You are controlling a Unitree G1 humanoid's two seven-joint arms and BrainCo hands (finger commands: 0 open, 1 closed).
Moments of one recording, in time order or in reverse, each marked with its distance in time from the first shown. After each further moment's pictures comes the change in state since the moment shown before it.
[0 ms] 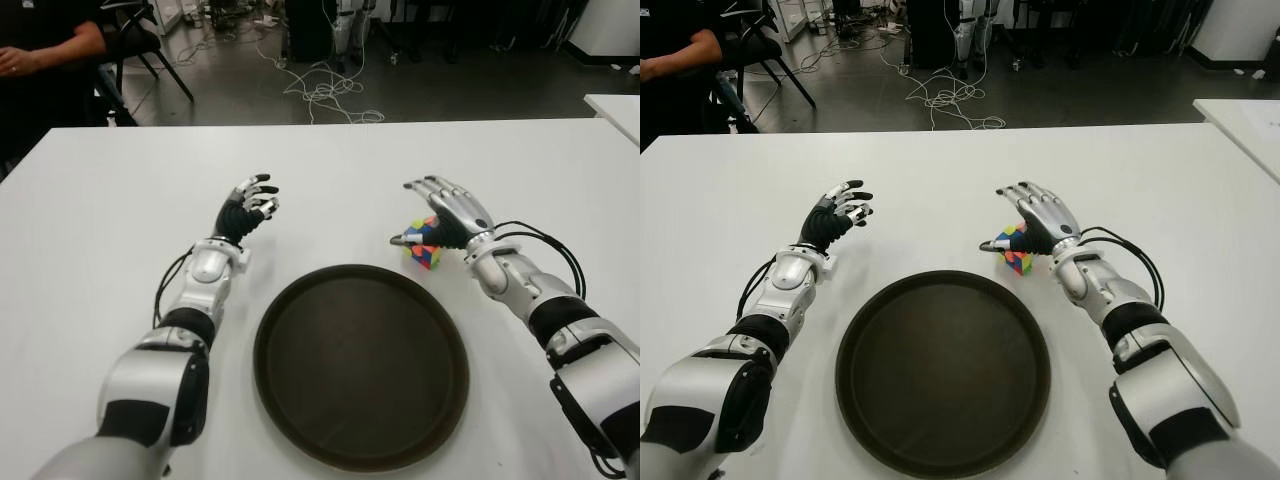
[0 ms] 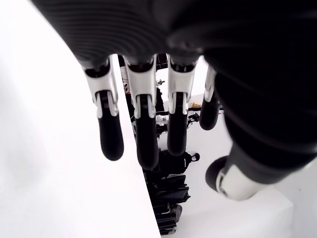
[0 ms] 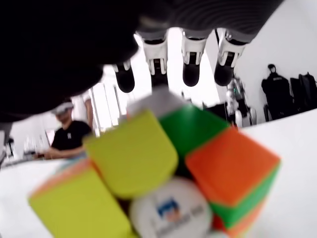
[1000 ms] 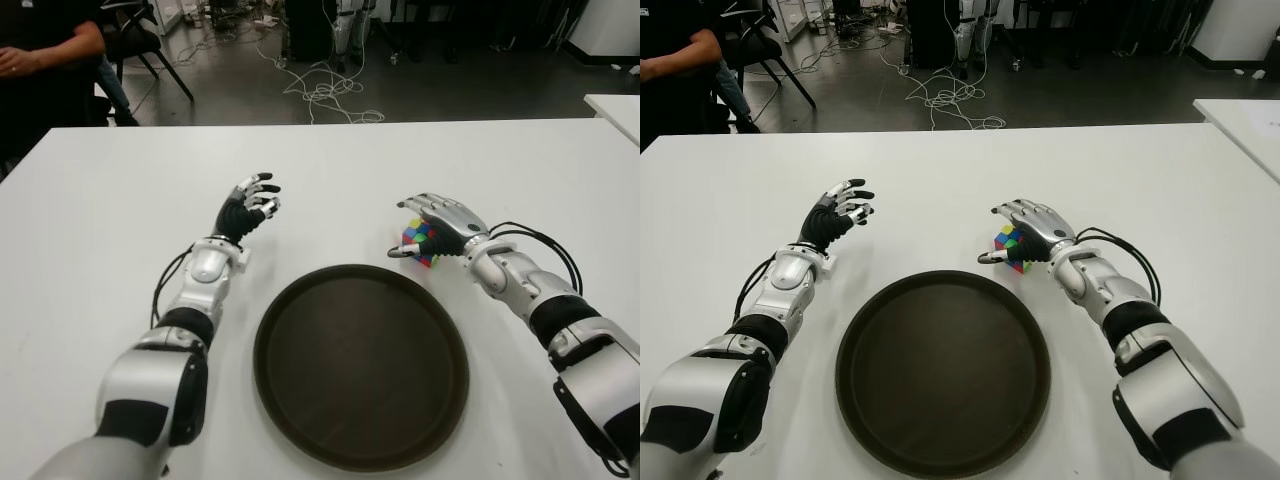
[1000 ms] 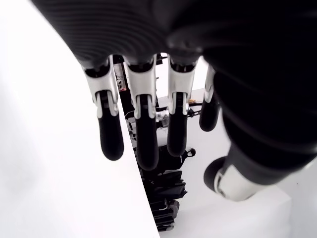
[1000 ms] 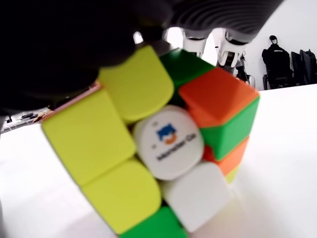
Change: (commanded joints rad) left arm 0.003 0.003 -0.005 -0.001 0.008 -0.019 -0.007; right arm 0.033 -0.028 0.033 -0.081 -0.005 0.025 0.128
